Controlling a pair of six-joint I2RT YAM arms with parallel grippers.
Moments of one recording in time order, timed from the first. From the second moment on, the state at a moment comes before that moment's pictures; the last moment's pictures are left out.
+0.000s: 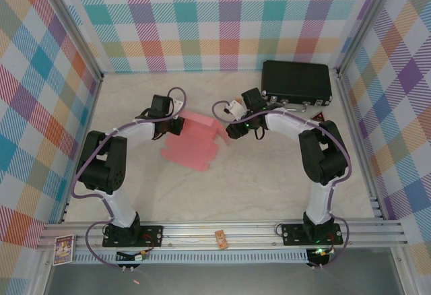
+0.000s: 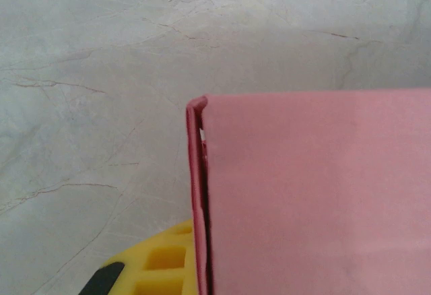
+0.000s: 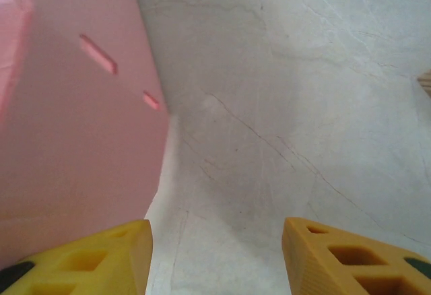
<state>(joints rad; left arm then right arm) -0.26 1.78 1.07 -0.16 0.11 0.10 0.49 1.91 1.33 -0.42 -0.32 -0.32</state>
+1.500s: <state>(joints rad) -0.27 1.77 1.07 -0.21 -0.01 0.04 0.60 1.94 1.24 -0.19 -0.50 -0.03</state>
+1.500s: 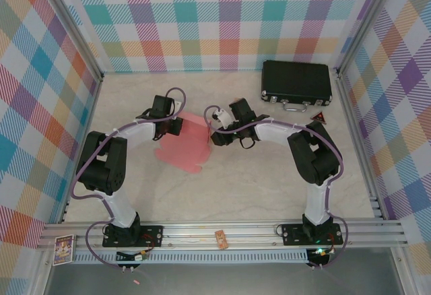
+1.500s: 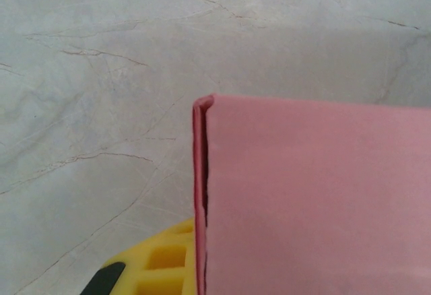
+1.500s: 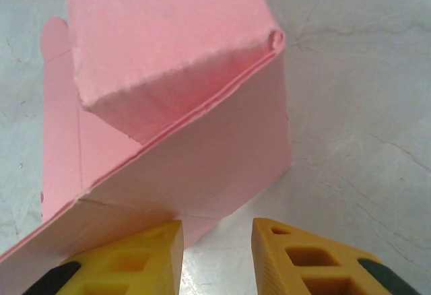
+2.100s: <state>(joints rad) -0.27 1.76 1.06 -0.21 -0.02 0.03 0.55 2.02 1.45 -0.42 -0.56 -0.05</state>
